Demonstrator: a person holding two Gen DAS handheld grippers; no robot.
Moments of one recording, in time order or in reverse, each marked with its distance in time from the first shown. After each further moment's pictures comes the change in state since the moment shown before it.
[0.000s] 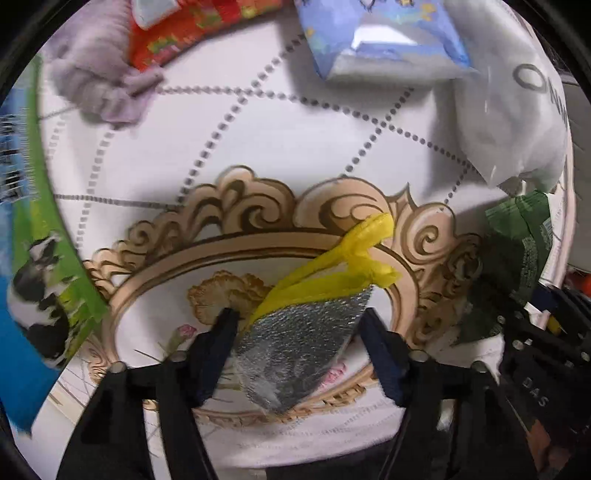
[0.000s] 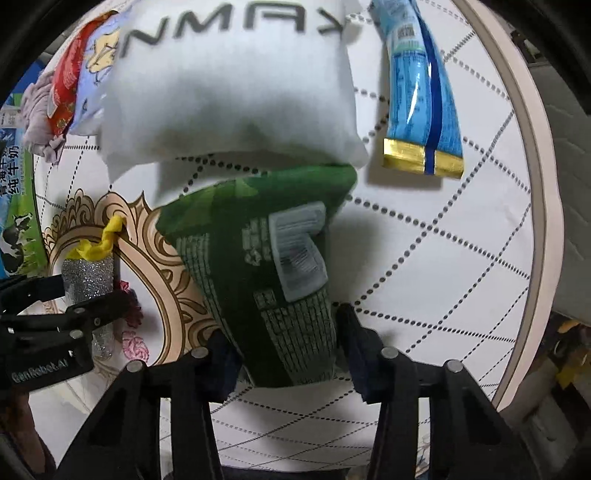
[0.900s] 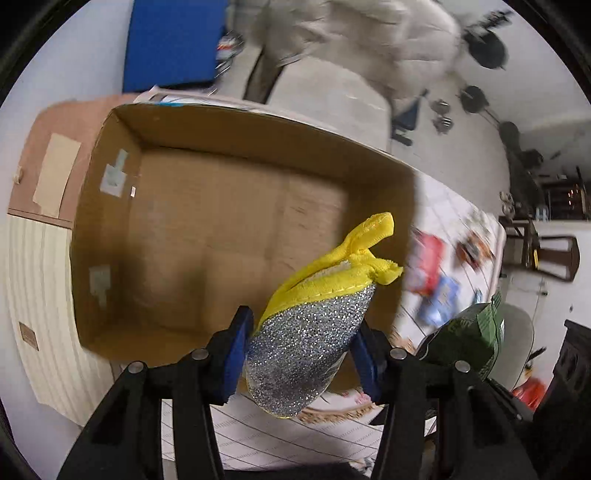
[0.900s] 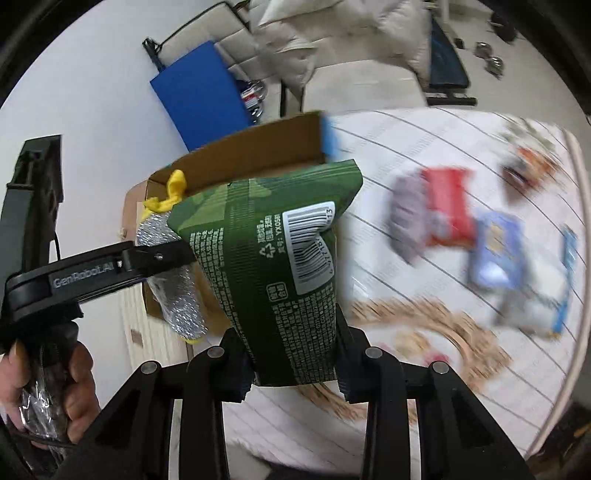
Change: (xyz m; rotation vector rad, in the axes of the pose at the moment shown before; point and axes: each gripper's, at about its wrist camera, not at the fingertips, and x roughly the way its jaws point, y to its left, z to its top) left arm -0.203 0.333 -0.092 -0.544 -0.336 -0.327; right arm -0.177 0.314 0.016 -0.296 -0.219 0.293
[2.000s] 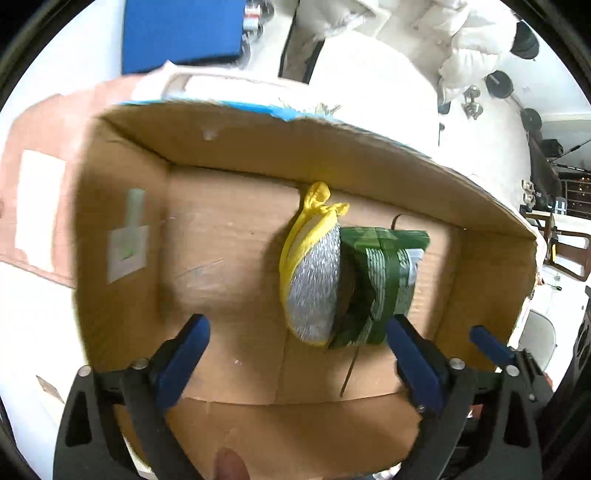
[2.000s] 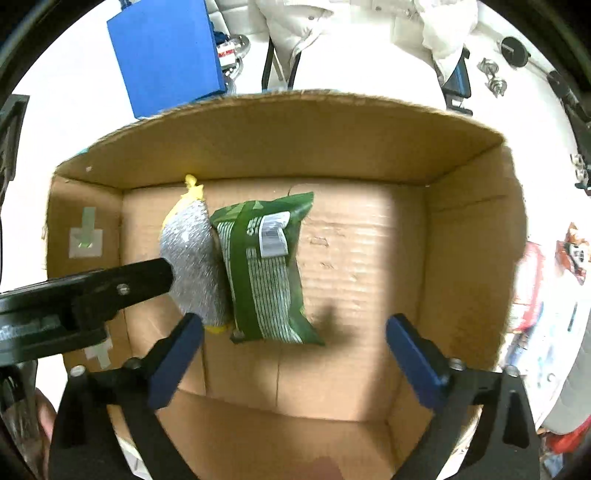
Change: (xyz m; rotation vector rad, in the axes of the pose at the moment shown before) left arm 0.046 0.066 0.053 0.044 0.076 0.065; right arm 0.169 0.112 0.111 -0.063 0.093 -0.276
